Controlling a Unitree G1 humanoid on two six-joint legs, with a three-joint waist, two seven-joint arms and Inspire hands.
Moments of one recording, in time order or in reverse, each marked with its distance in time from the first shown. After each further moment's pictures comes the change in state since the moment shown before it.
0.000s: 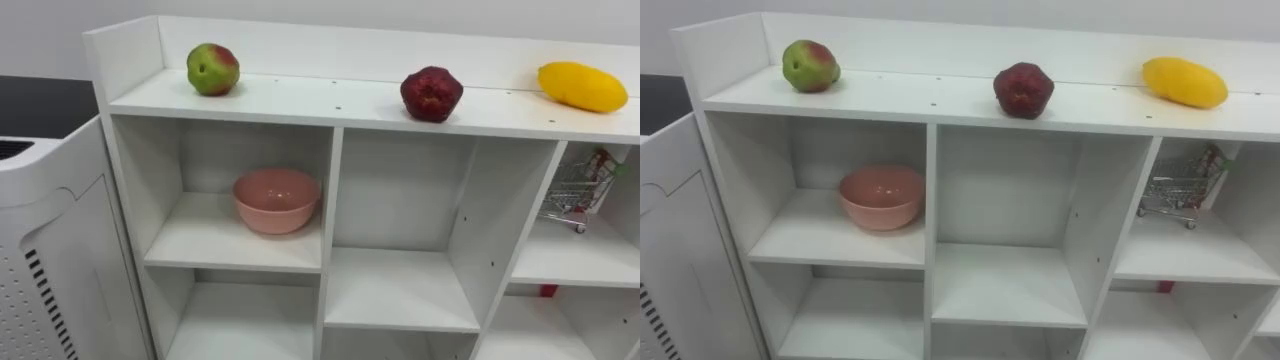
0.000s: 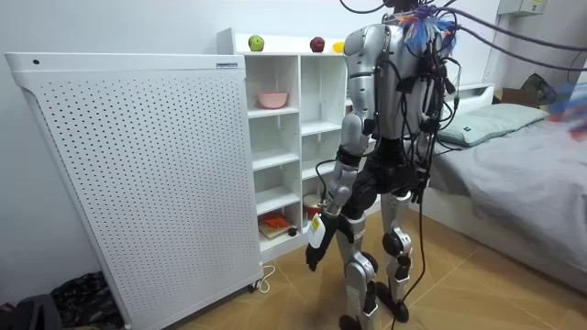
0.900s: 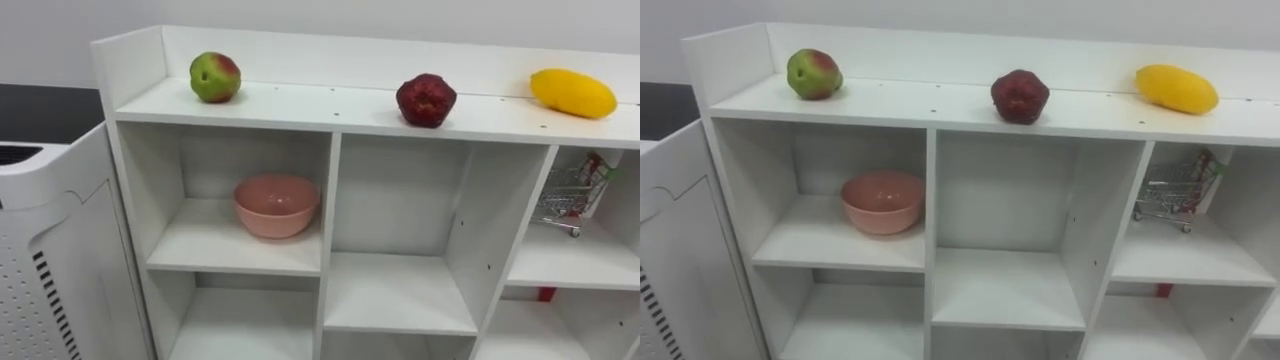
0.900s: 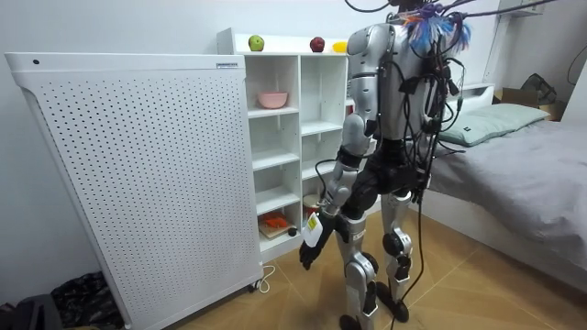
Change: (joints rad) left arm -0.008 0.001 0.056 -0.010 0.000 -0.044 0.063; right arm -0.014 0.002 -0.107 -0.060 0.109 0.029 -0.064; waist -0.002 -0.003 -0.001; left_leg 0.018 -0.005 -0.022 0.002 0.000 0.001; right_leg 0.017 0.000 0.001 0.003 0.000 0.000
